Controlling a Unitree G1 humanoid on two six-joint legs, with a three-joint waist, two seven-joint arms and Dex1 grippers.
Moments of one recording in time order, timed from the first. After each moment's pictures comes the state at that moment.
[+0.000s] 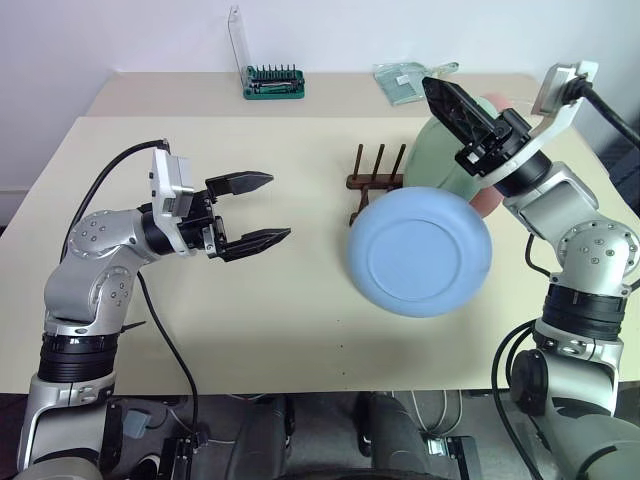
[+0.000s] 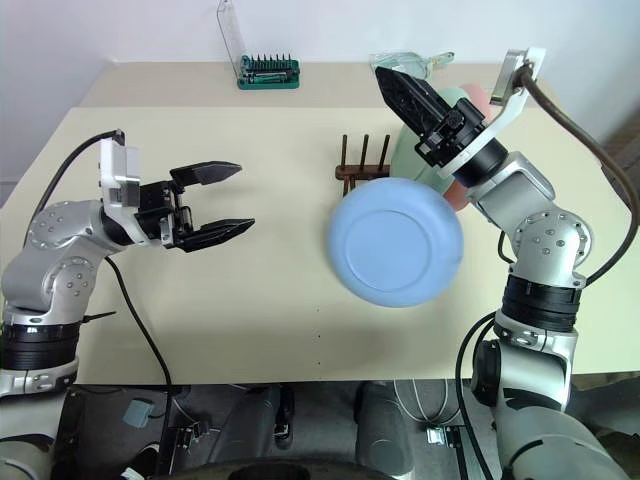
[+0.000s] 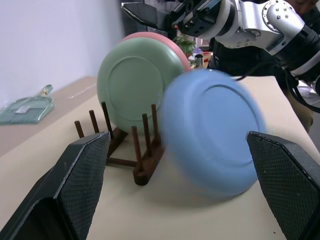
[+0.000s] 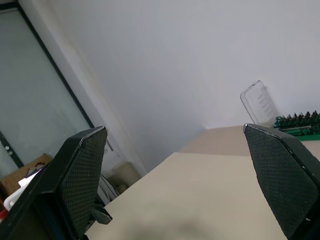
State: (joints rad) left arm -0.46 0.64 0.13 -0.16 -0.62 0.32 -1.13; right arm -0.71 -0.46 -0.34 -0.06 1.17 0.77 0.46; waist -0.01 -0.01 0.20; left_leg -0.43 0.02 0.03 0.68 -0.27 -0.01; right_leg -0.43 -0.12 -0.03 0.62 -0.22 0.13
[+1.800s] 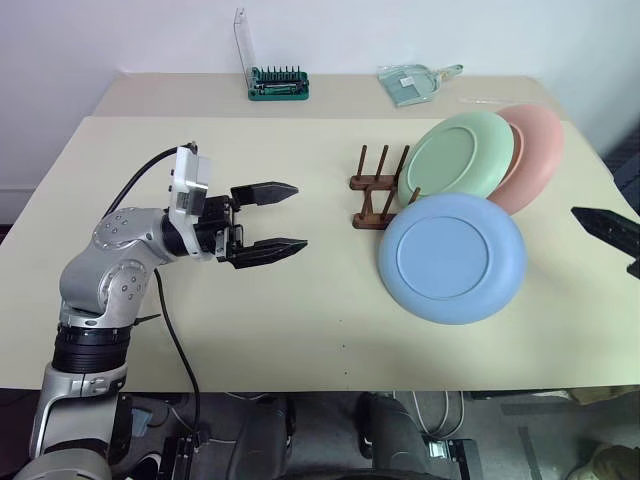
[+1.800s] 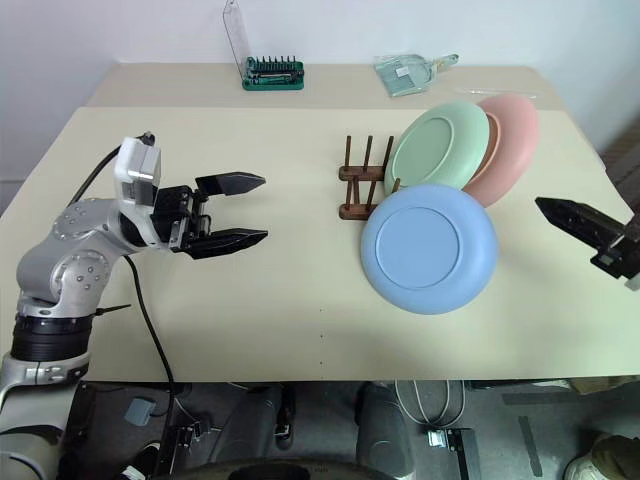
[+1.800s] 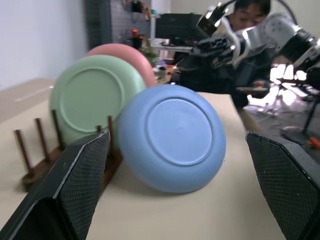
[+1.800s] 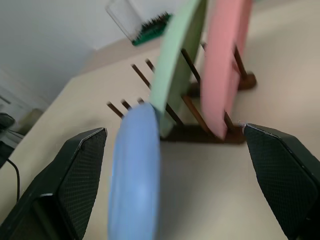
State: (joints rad) left arm -0.53 0.61 0.07 -0.17 -0.73 0.49 -1.20; right arm -0.02 -1.01 -0.82 0.03 1.15 1.07 0.79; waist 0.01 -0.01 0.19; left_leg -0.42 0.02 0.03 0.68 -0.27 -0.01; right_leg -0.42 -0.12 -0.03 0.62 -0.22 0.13
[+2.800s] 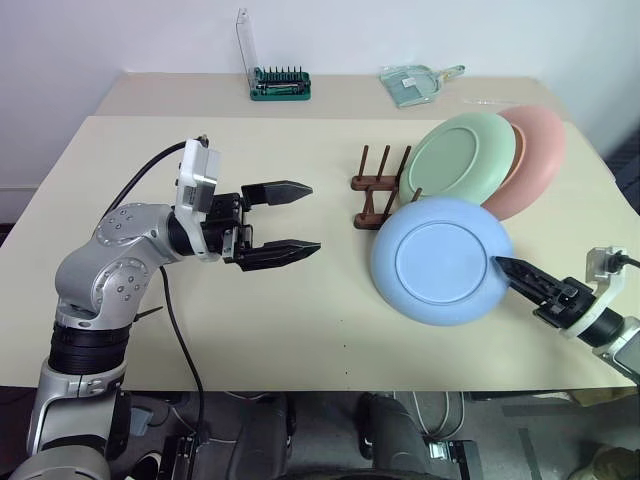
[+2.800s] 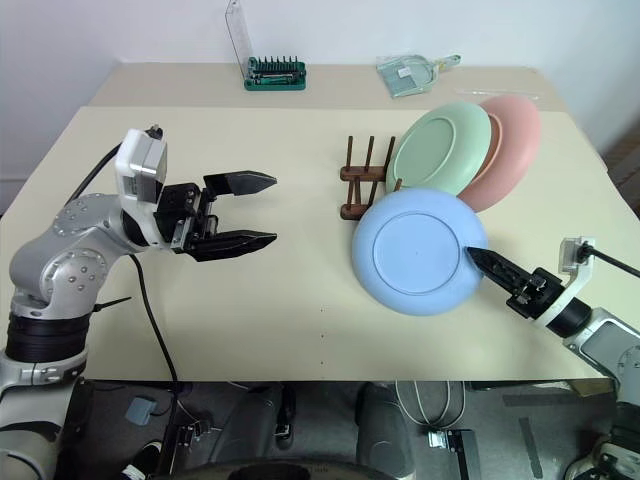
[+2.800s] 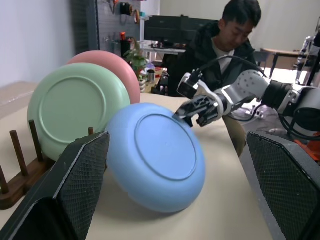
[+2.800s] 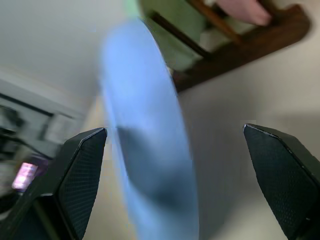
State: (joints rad) left arm -0.54 0.62 0.07 -0.26 -0.80 0.56 -1.13; right arm -0.07 -0.71 -0.67 0.10 1.20 1.12 0.81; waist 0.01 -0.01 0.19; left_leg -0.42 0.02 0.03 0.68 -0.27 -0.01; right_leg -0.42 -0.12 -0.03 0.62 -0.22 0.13
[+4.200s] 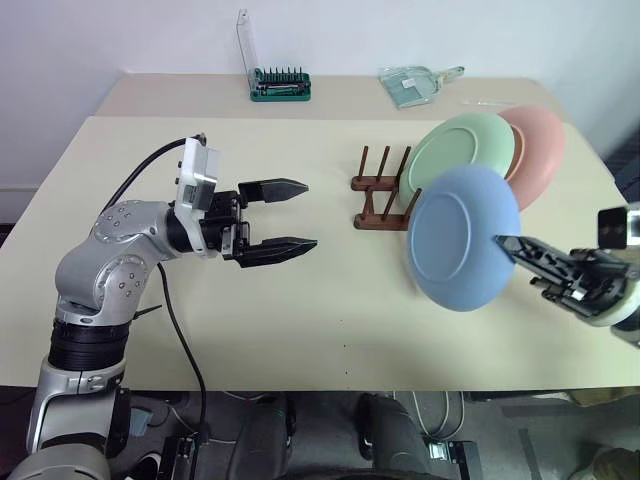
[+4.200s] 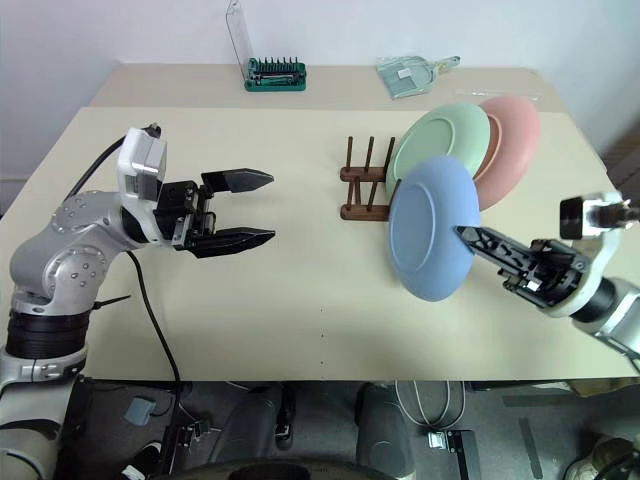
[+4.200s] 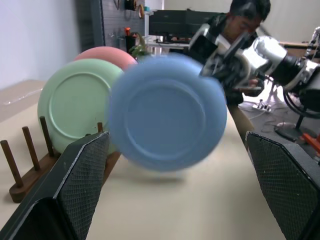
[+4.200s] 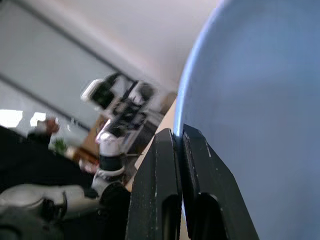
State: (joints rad) left arm -0.55 0.62 0.06 -0.21 -0.75 0.53 -1.15; right arm -0.10 -0.89 -0.65 -0.15 1.76 1.23 0.64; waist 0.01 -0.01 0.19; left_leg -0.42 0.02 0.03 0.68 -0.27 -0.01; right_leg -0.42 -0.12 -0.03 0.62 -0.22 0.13
